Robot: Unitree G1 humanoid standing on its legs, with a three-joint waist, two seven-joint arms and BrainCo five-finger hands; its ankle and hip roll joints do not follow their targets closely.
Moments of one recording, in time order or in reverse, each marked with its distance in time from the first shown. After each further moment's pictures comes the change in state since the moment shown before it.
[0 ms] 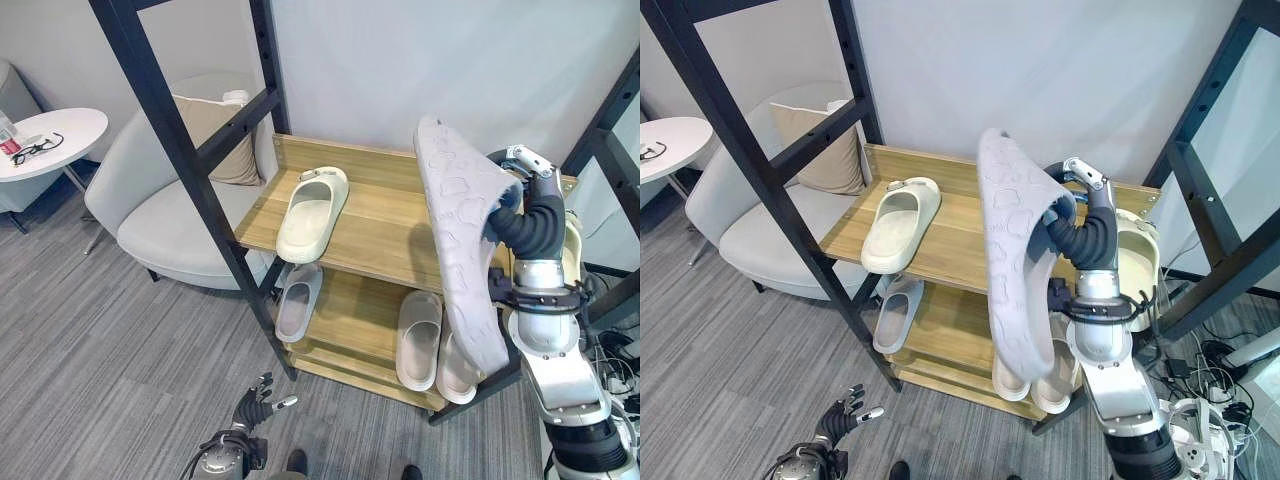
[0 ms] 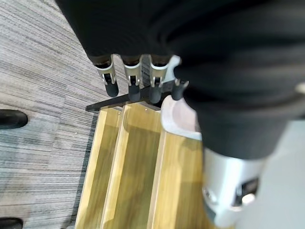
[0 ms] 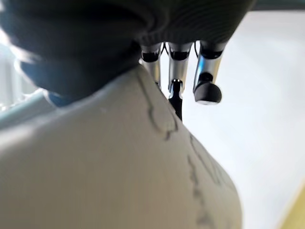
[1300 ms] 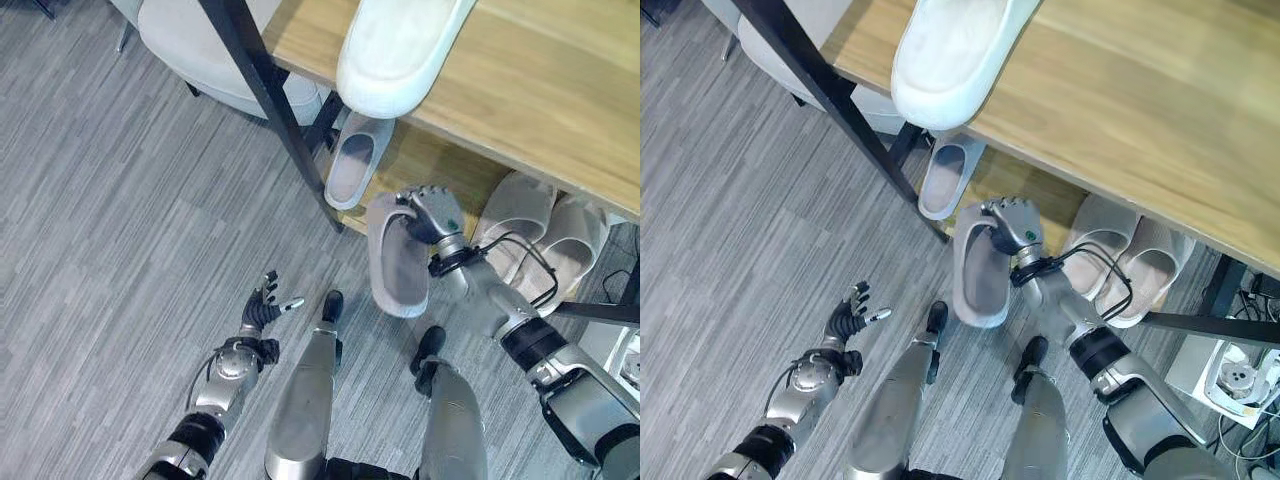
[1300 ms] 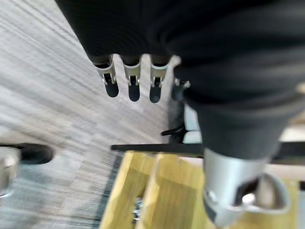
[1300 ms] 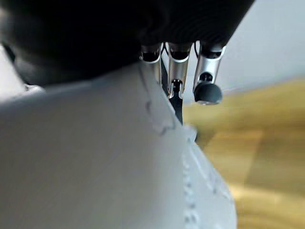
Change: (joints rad) left arm -0.434 0.098 -0.109 -0.062 -0.110 -0.148 0.164; right arm -0.581 -0.168 0.360 0.944 -0.817 0.203 -0.242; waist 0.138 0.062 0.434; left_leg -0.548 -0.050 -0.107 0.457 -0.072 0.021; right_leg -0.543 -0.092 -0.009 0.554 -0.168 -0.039
